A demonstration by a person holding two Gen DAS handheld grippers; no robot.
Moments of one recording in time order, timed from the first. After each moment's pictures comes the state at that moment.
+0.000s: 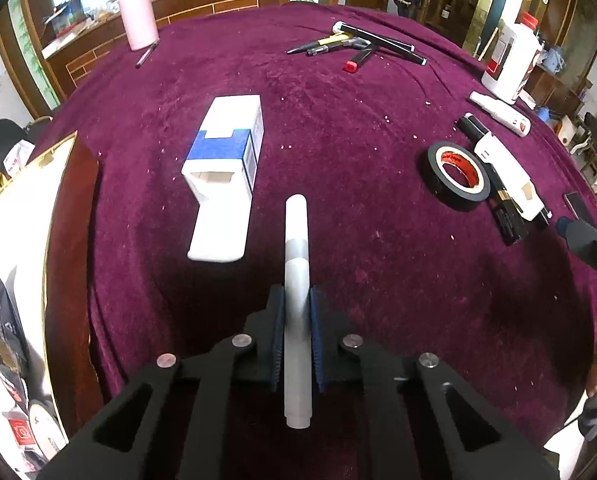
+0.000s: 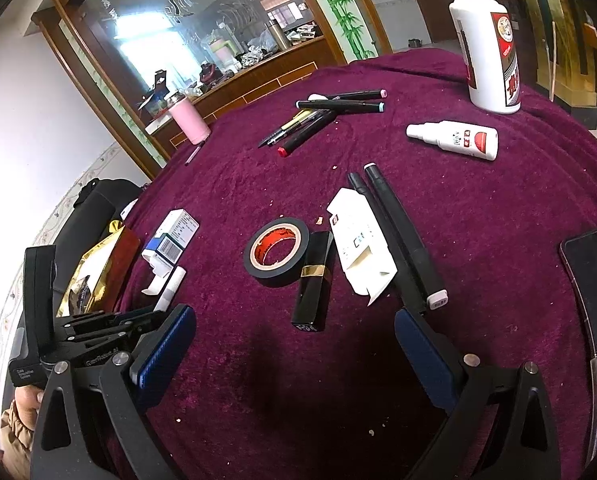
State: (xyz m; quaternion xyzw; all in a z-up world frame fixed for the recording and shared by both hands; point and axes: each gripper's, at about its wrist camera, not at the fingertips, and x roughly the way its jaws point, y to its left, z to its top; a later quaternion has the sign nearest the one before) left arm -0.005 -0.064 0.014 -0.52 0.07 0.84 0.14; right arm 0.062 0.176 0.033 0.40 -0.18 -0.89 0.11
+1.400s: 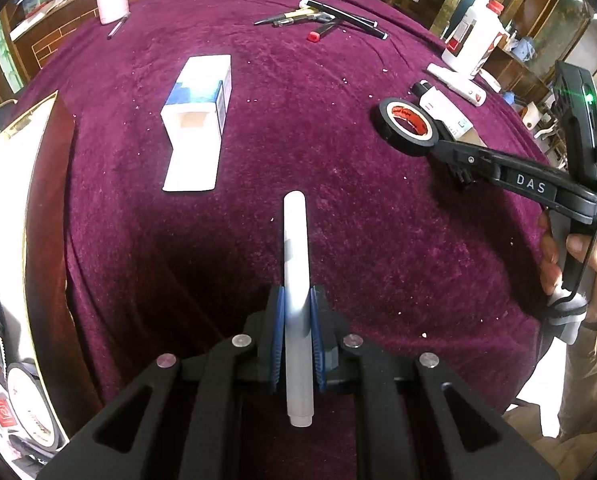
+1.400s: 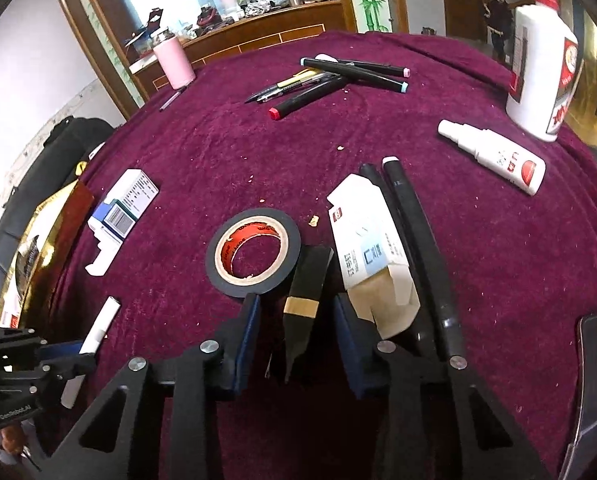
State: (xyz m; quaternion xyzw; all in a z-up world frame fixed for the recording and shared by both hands) left arm 0.027 -0.073 0.015 -0.56 0.05 0.80 0.21; right arm 0.000 0.147 0.013 0.47 -0.06 -0.88 0.09
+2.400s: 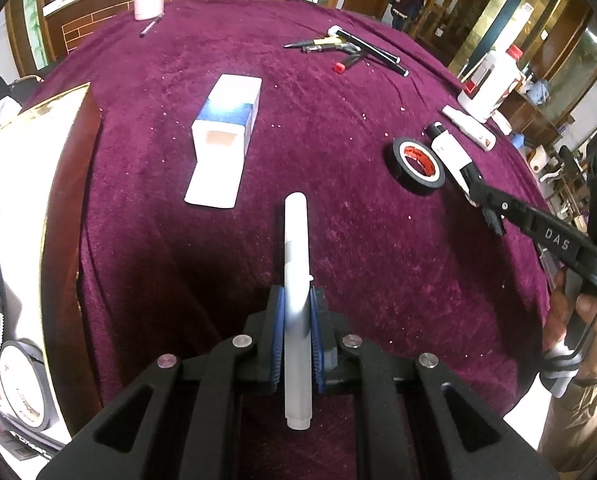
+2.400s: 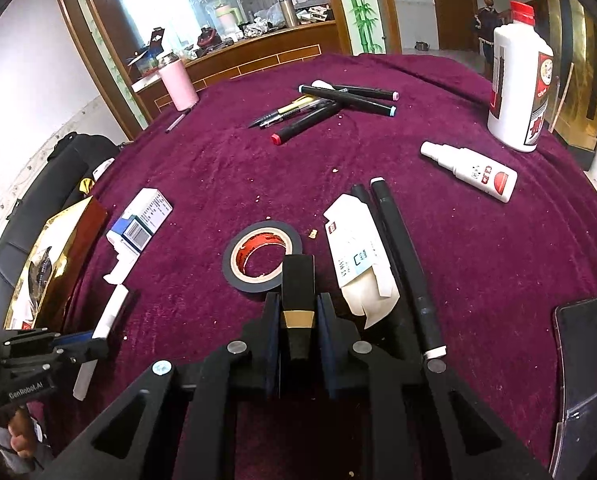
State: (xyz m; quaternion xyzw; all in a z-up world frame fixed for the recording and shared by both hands) left arm 0.024 -0.085 0.026 -0.54 -0.02 0.82 0.18; right arm 0.026 0.152 0.037 0.44 -0.09 -0.89 0.08
